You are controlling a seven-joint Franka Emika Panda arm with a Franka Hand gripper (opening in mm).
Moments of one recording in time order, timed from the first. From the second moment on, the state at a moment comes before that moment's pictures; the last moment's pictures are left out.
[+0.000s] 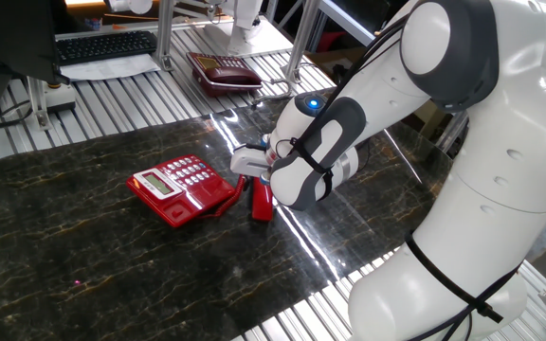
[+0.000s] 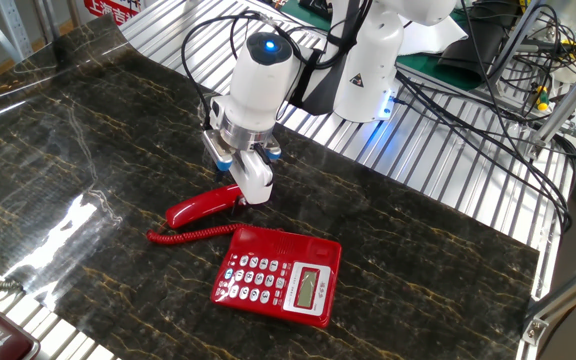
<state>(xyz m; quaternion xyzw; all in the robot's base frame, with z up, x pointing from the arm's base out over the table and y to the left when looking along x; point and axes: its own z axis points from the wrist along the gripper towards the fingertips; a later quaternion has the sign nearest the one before) 0.444 -0.082 0.084 0.27 0.96 0.00 0.12</state>
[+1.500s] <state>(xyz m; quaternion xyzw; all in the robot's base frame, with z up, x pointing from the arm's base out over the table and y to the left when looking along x) 0.444 -0.082 0.084 0.27 0.96 0.00 0.12</state>
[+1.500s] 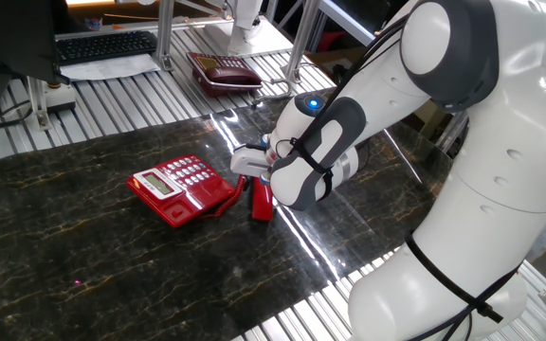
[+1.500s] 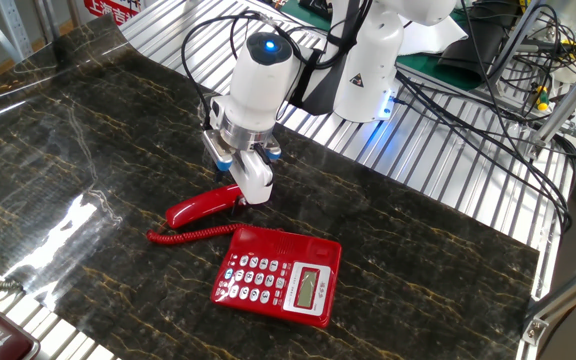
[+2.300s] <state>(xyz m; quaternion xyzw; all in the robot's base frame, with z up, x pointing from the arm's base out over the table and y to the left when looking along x) 0.444 -0.082 0.084 0.27 0.96 0.00 0.12</state>
